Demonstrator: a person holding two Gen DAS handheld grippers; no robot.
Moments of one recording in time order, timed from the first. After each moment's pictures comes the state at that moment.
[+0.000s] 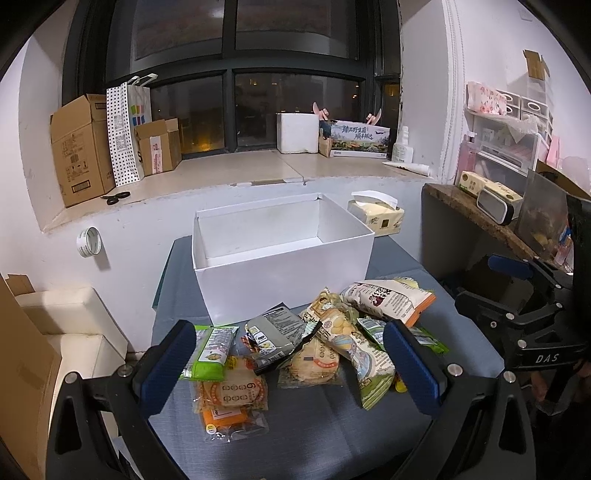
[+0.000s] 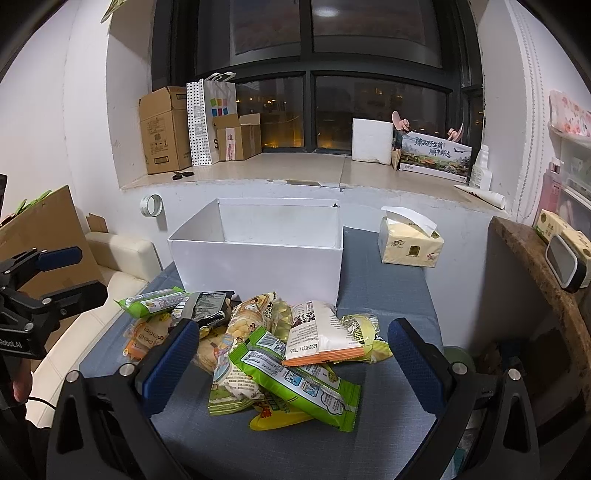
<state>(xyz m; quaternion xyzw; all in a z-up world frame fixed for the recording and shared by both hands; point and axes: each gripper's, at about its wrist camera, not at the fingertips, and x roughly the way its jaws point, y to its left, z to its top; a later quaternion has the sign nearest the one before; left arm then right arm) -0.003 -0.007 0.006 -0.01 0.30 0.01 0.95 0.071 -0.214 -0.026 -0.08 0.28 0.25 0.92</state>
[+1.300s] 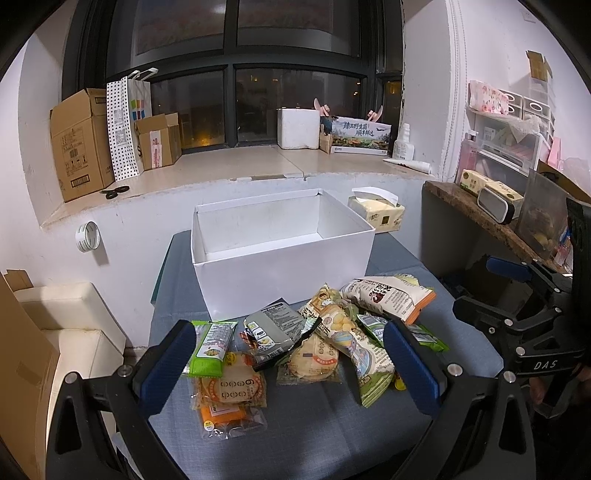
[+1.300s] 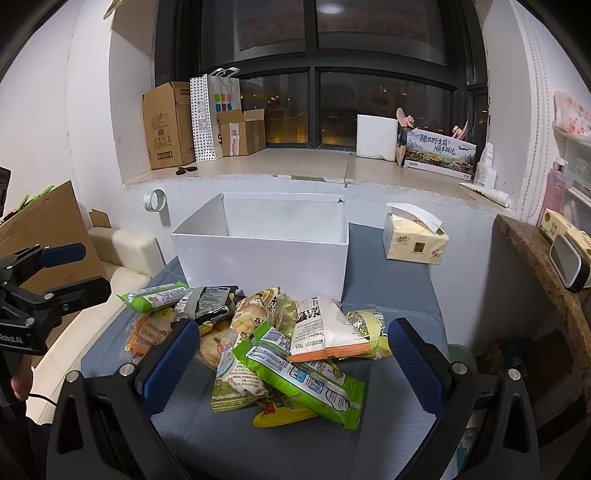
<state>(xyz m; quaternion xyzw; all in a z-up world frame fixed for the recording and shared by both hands) -0.001 -0.005 0.002 -0.02 0.31 0.01 0.95 0.070 -0.212 -0.032 -0.09 0.29 0.26 0.92</state>
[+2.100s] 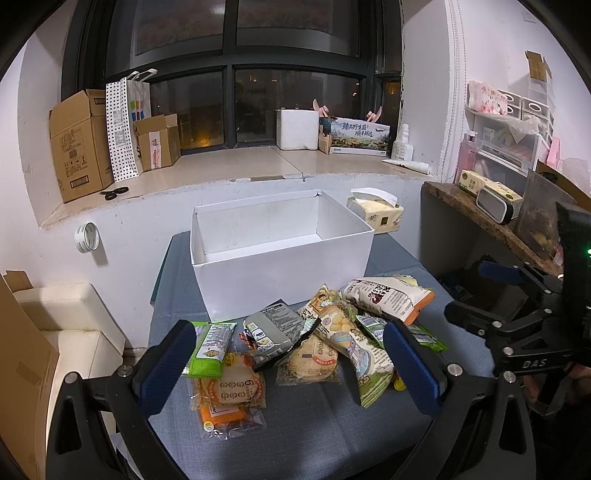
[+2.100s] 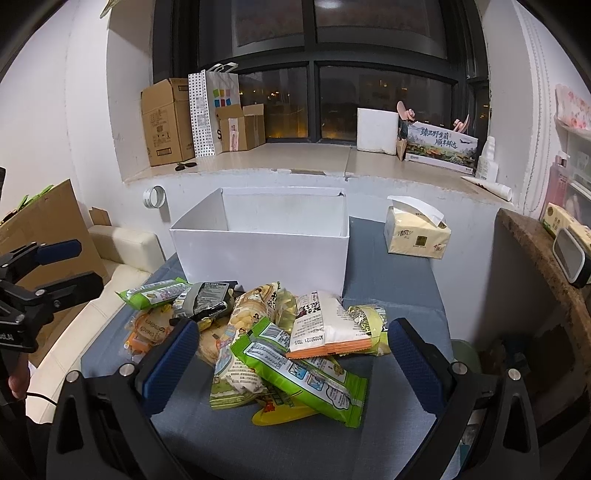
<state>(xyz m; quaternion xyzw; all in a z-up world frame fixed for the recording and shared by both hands) -0.002 -0.005 0.004 -0.02 0.31 0.01 0.95 0.076 -0.211 -0.037 -0.09 0.30 0.26 0.91</state>
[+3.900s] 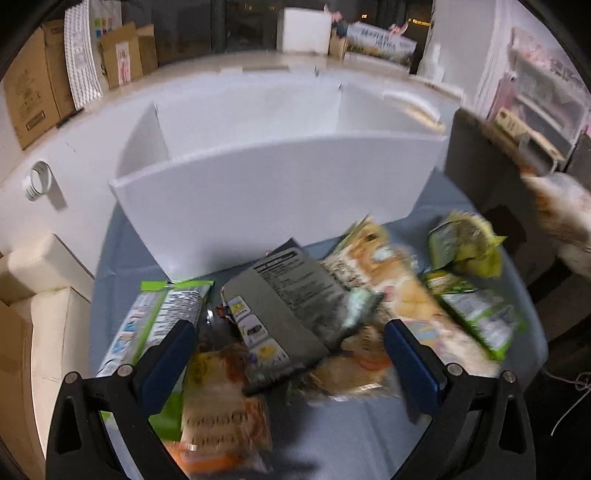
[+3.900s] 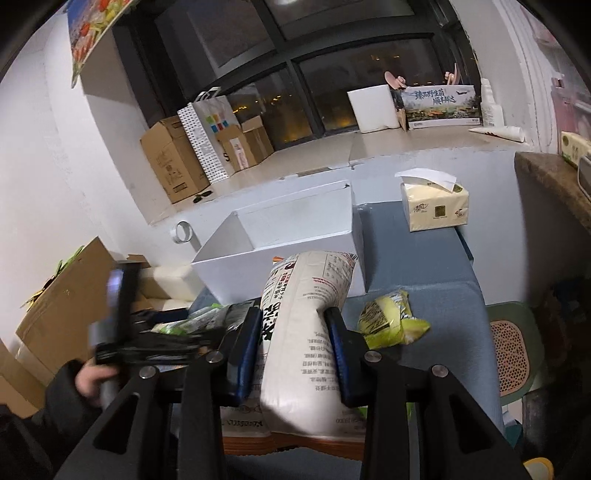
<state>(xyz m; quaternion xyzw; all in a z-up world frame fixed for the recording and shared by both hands) 0.129 0.019 -0.118 -0.03 0.47 0.00 0.88 0.097 -0.252 -0.027 0.05 0.34 0.32 0.88</state>
